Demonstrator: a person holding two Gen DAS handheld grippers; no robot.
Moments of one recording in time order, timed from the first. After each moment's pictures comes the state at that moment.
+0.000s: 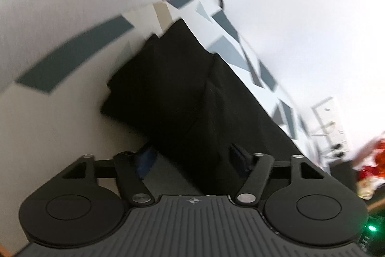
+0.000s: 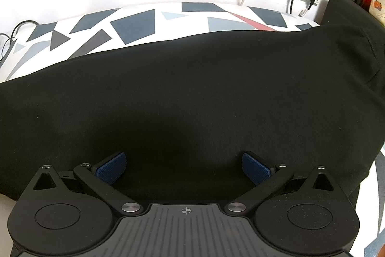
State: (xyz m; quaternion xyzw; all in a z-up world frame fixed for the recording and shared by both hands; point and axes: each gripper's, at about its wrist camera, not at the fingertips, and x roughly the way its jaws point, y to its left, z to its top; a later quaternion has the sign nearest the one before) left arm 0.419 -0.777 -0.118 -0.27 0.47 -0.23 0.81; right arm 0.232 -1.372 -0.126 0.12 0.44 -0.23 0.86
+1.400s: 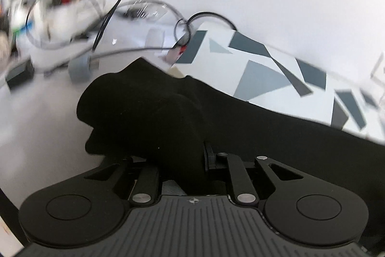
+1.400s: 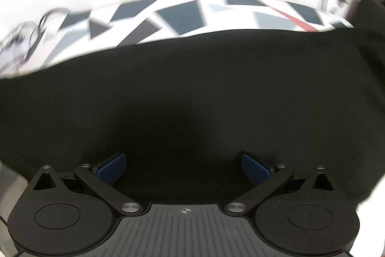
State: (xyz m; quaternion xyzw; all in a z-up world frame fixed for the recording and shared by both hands) left arm 0.467 -0.827 -0.069 0.00 0.40 -0.12 0.91; right arm 0.255 -1.337 -0.112 0.16 0.45 -0.20 0.85
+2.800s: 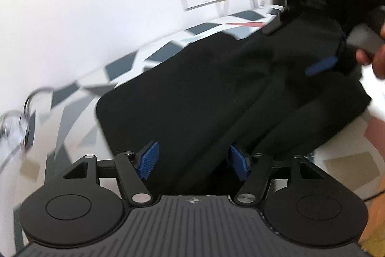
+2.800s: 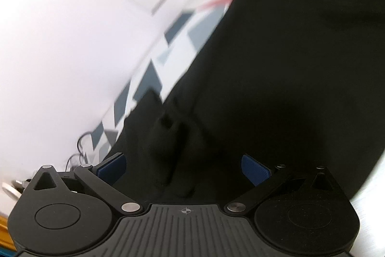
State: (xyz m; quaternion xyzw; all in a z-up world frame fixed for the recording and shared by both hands) left arm 0.321 -0.992 -0.070 0.26 0.28 -0.42 0.82; right arm 0.206 -1.460 -0.112 0.52 0.31 -0.14 0.78
